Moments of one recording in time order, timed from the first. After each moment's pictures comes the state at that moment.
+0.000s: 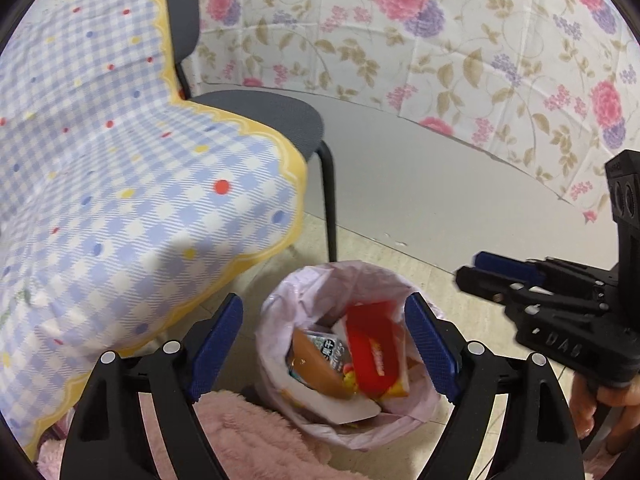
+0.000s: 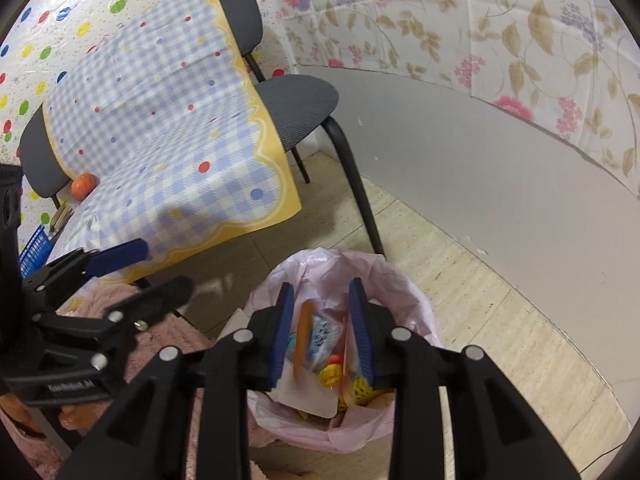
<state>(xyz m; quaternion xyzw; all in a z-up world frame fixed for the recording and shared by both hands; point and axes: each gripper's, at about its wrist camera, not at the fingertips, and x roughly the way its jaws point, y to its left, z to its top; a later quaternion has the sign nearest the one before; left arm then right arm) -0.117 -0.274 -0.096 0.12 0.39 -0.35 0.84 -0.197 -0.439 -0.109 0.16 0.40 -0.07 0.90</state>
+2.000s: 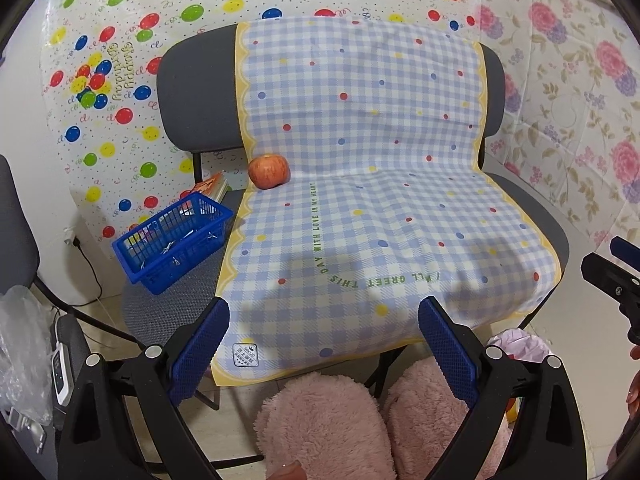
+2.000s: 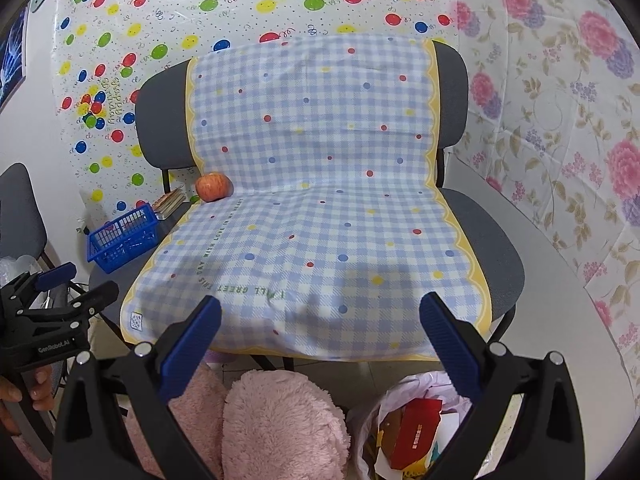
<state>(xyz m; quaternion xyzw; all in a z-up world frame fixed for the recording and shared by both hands) -0.109 0.000 0.033 0.01 0.37 0.01 0.93 -0.110 -0.238 0.046 0.01 0.34 0.09 0.94</state>
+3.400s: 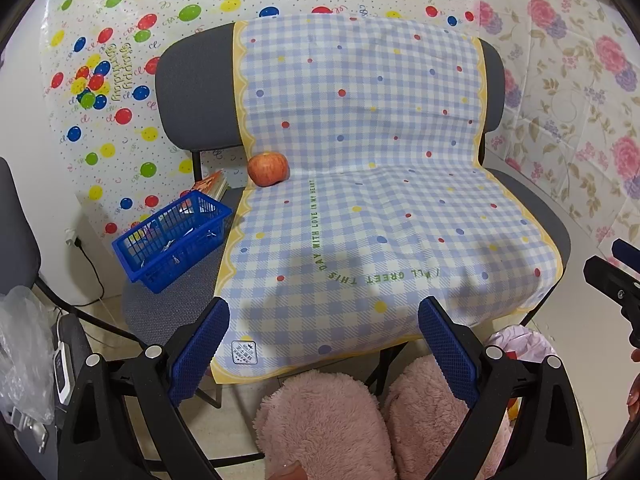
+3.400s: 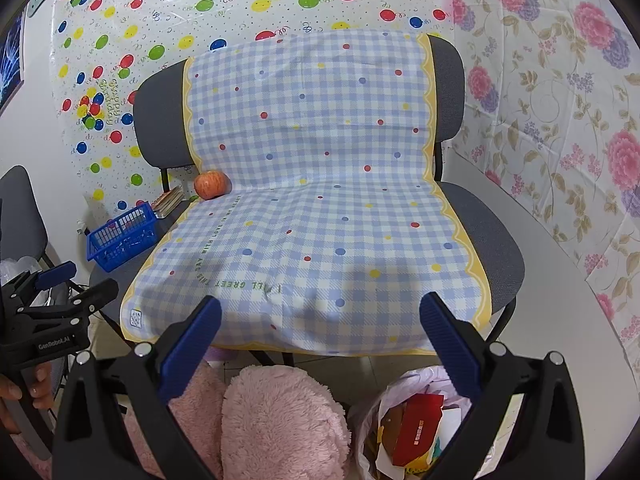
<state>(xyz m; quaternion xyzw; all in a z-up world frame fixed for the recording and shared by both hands) -0.109 -0.003 0.032 0.02 0.37 0.01 0.93 -0.114 -0.236 0.042 0.02 0.34 0.09 0.93</state>
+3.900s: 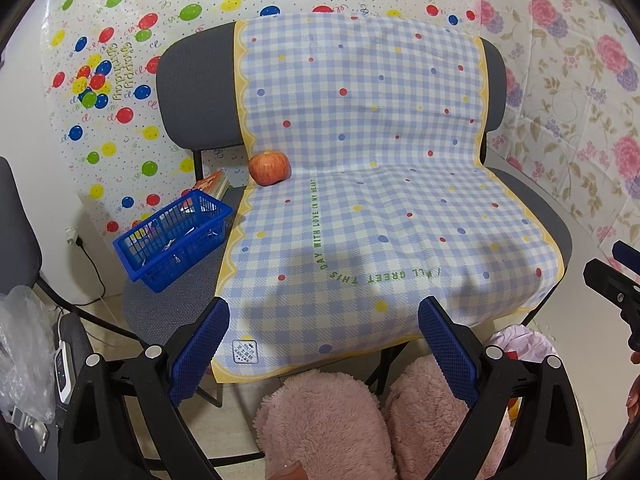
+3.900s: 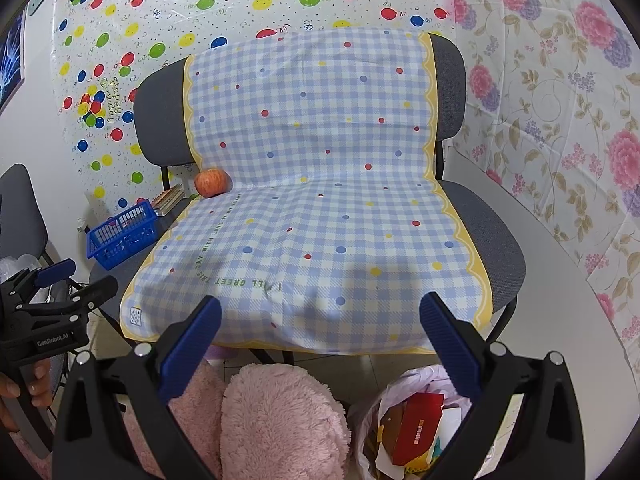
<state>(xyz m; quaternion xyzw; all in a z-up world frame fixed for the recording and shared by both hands) -0.109 -0.002 0.031 0.02 0.37 0.01 0.93 -0.115 -0.237 0.040 0.02 0.34 0.09 0.93</state>
